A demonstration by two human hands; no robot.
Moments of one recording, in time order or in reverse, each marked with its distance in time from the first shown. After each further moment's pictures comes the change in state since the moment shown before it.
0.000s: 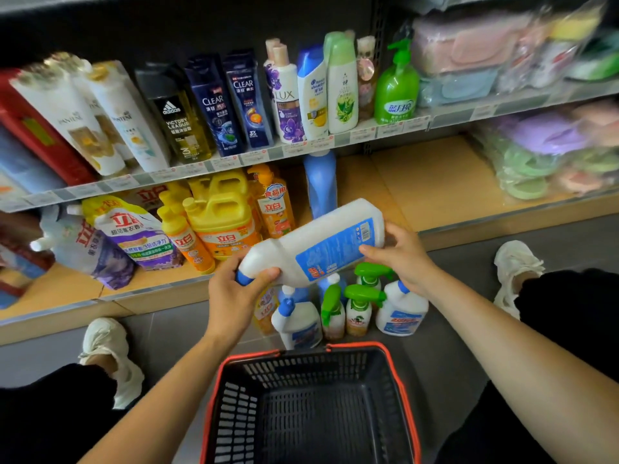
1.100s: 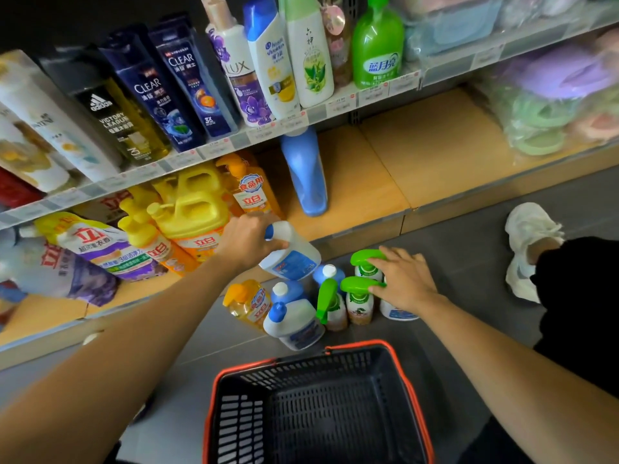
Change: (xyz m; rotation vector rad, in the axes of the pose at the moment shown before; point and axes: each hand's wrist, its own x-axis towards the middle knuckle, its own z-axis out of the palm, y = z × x) left_hand 0.147 -0.036 0.061 1.101 -0.499 0.428; right_hand 0.011 0.093 -0.028 -1.487 -0.162 0.025
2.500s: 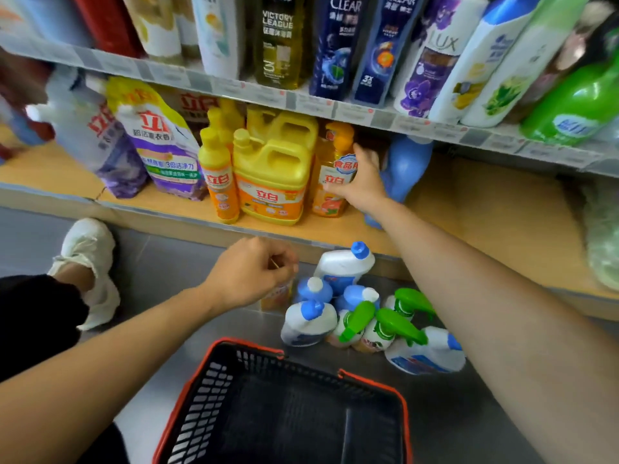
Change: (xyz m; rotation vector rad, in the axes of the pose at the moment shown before) left_hand -0.133 -0.037 0.004 -0.653 0.031 -0.401; right_hand 0.205 -0.194 -0.097 0.623 0.154 -0.194
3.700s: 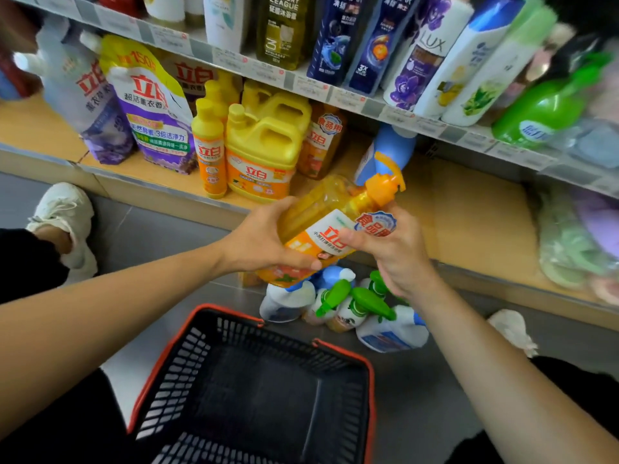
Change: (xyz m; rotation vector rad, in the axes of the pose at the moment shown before) left_hand 0.000 0.035 0.008 -0.498 -0.054 0.102; right_hand -0.186 -0.021 -0.062 0.863 -0.162 -0.093
